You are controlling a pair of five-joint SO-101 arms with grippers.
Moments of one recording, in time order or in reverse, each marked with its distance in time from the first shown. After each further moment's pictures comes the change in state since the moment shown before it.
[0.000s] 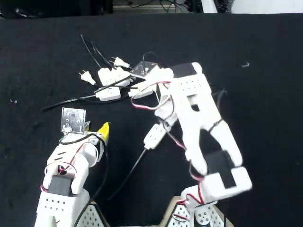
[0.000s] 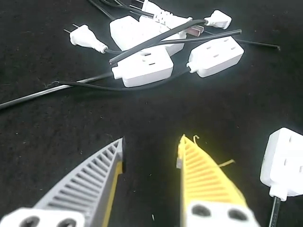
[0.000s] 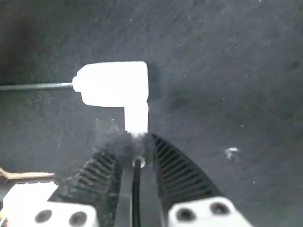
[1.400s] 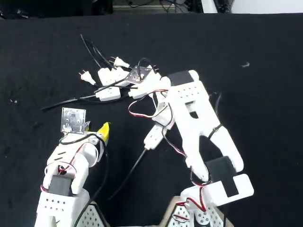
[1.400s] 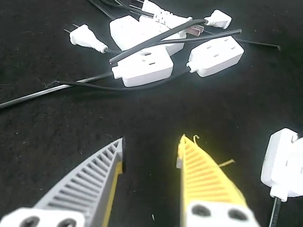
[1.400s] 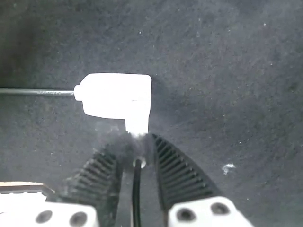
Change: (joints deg) left arm 0.0 0.0 0.0 0.0 0.0; right arm -2.1 -1.3 5.3 -5.2 1.7
